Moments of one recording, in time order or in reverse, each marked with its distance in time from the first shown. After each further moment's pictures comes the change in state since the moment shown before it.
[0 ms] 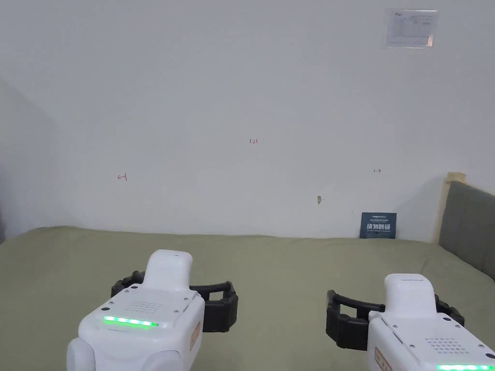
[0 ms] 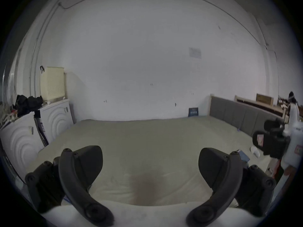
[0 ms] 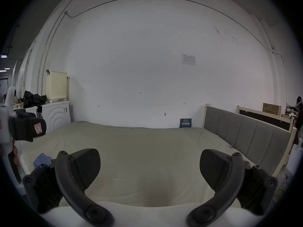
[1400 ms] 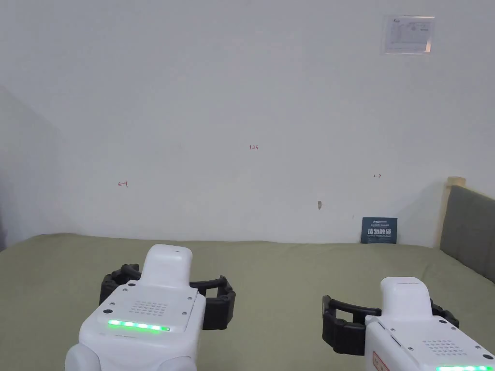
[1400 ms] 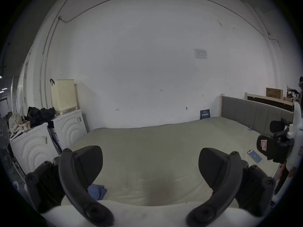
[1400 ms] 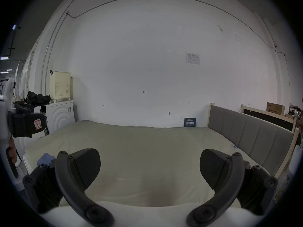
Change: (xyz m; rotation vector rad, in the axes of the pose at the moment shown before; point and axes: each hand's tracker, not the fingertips) left arm 0.003 0.016 0.019 0.075 0.127 -0.043; right arm -0.004 0.004 -0.002 -0.014 0.037 -0.011
